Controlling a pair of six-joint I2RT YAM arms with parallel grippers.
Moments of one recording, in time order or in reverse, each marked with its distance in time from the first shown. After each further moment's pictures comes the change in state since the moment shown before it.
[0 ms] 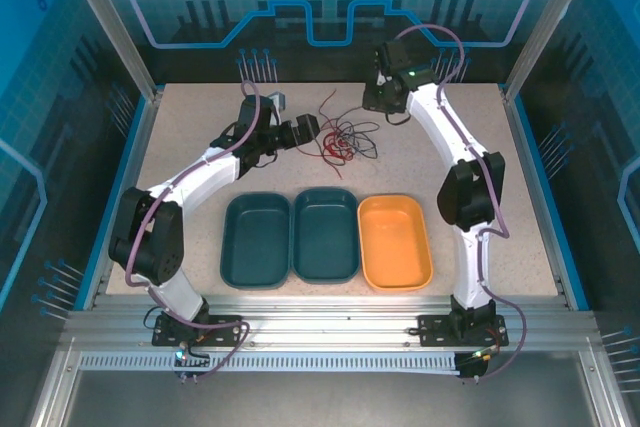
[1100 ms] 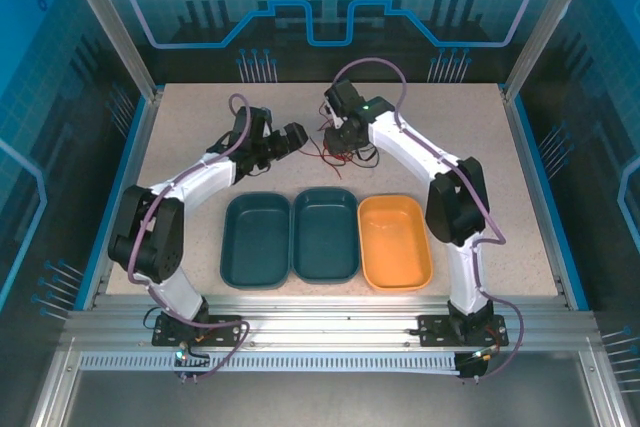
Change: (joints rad) left arm 0.046 0.002 -0.096 -0.005 -0.031 -0.151; right arm 0.248 -0.058 -0.244 0.037 0.113 -0.227
